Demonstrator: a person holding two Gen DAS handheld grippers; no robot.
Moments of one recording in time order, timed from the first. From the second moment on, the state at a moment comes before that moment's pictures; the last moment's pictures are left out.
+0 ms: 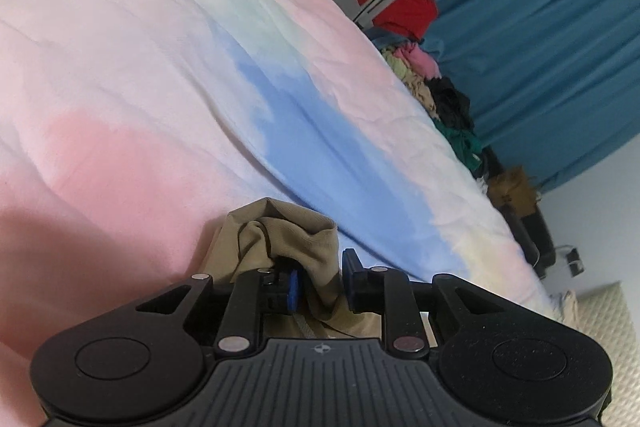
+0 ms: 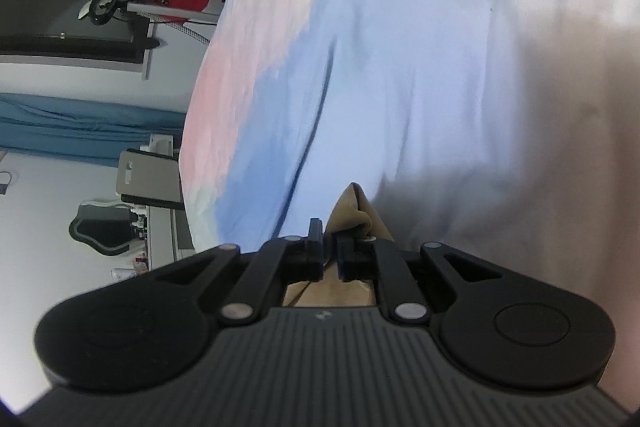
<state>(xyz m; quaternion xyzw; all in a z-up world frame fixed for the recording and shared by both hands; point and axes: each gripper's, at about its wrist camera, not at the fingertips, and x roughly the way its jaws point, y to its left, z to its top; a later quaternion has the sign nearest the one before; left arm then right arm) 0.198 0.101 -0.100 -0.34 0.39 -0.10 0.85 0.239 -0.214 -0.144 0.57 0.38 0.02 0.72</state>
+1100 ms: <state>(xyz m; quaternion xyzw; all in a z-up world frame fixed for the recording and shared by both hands) 0.147 0.033 -0.080 -0.03 0.36 -0.09 0.93 0.235 -0.115 -0.092 0.19 0.36 0.10 0.91</state>
